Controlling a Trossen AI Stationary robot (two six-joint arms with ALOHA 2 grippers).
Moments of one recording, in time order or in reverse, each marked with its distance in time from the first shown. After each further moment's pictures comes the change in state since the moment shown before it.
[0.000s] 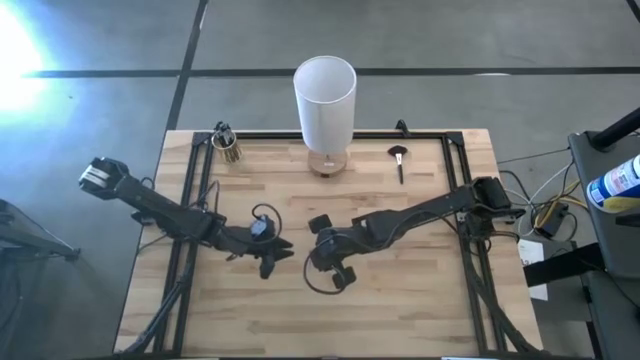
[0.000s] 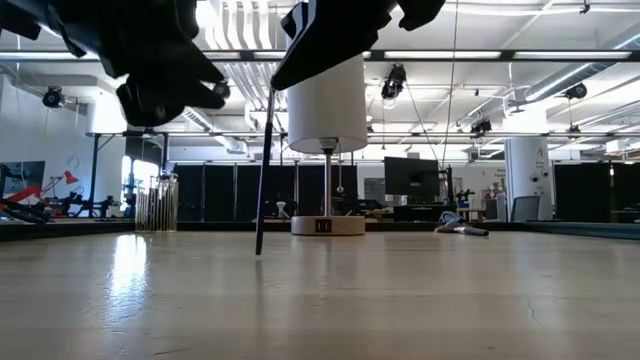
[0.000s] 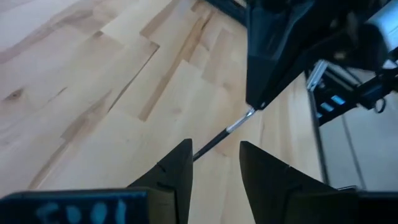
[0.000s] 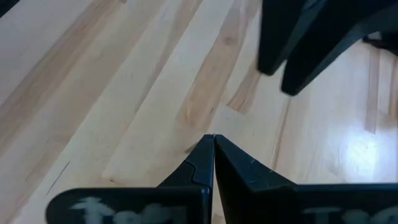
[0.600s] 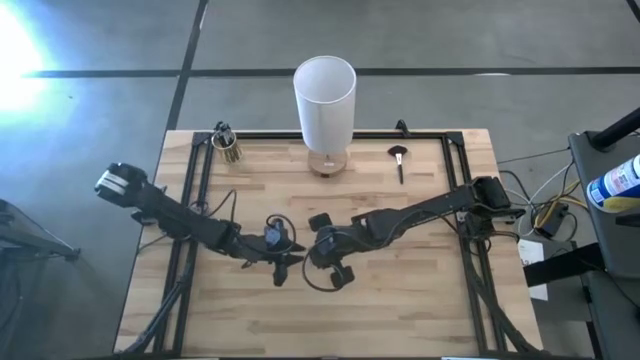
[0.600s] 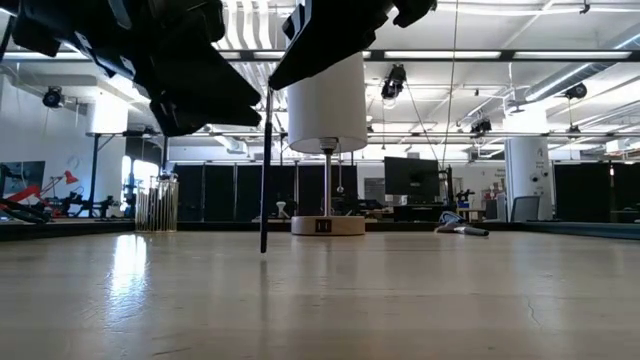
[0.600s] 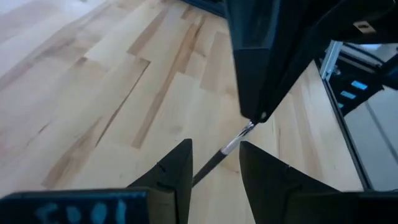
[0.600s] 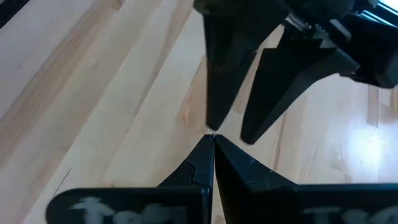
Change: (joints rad) left arm -0.001 0.215 0.043 0.200 -0.037 0.182; right arm -0.008 0.000 0.002 0.007 -0.008 0.045
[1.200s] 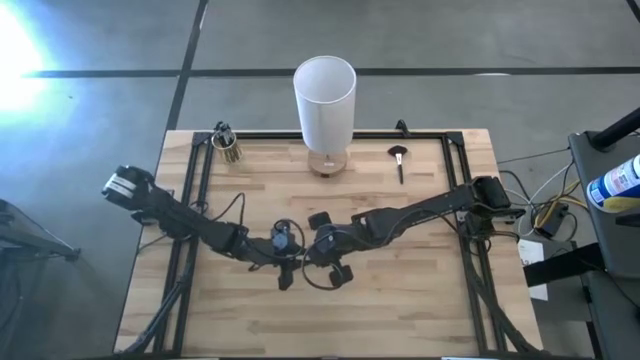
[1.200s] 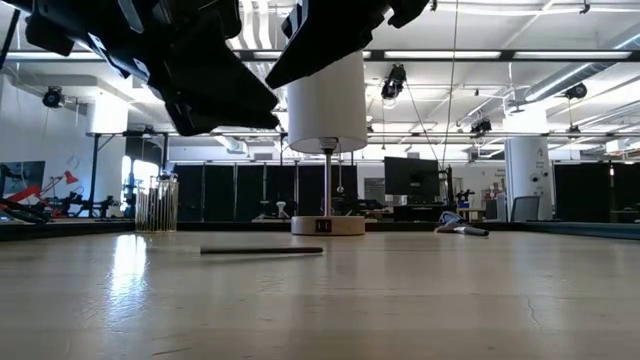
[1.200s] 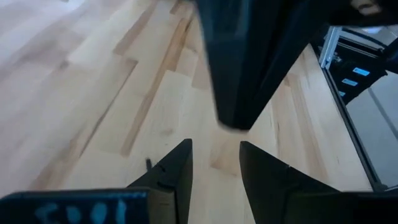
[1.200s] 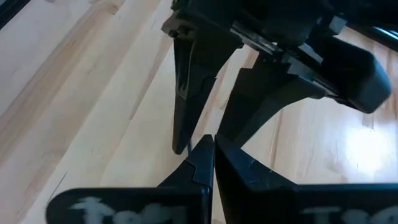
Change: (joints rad) left arm 0.001 0.085 0.064 0.001 0.026 0.054; right arm -0.006 0.000 0.000 0.014 0.000 0.000
